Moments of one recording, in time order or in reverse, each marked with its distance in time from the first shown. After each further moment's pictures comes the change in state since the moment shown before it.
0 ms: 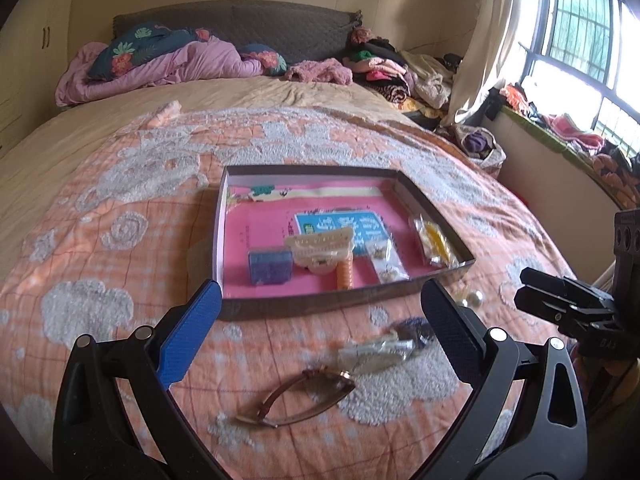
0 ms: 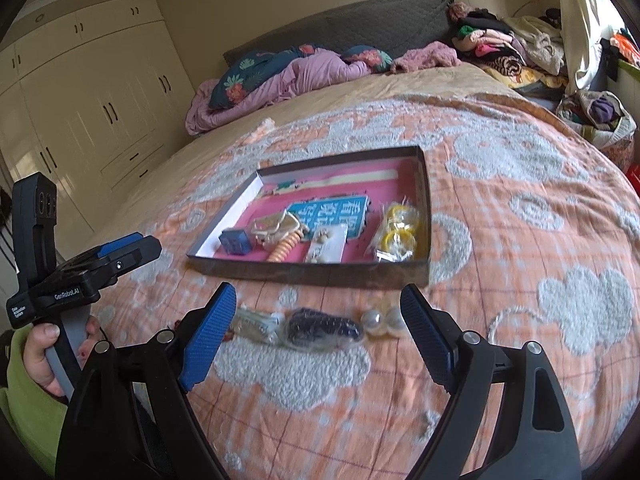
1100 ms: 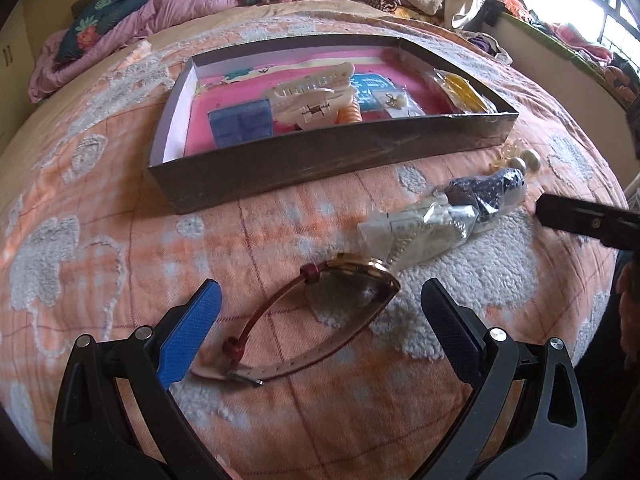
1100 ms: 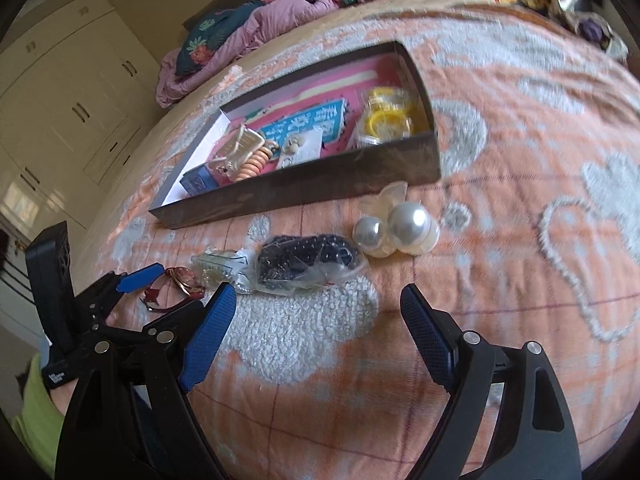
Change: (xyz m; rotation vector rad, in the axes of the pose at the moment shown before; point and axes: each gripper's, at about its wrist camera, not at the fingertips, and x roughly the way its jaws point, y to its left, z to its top) left arm 0.071 -0.005 -0.071 0.143 0.269 0.040; right arm 0.063 -0.020 -0.041 0.194 0.216 0.011
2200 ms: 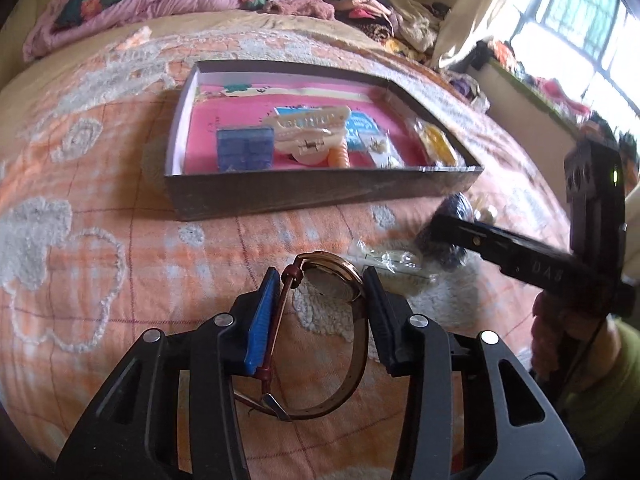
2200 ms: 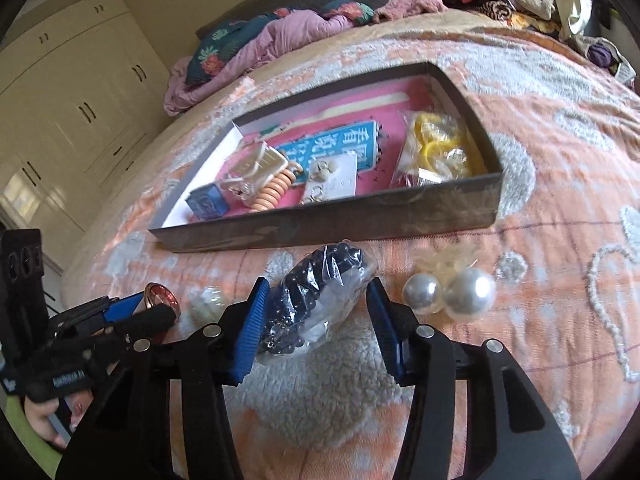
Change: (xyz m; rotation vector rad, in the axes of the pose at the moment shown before) left arm -0.027 0.026 0.007 -0.156 -0.066 -0.195; right arm 0.017 0.024 0.015 -0.084 -0.102 -0.007
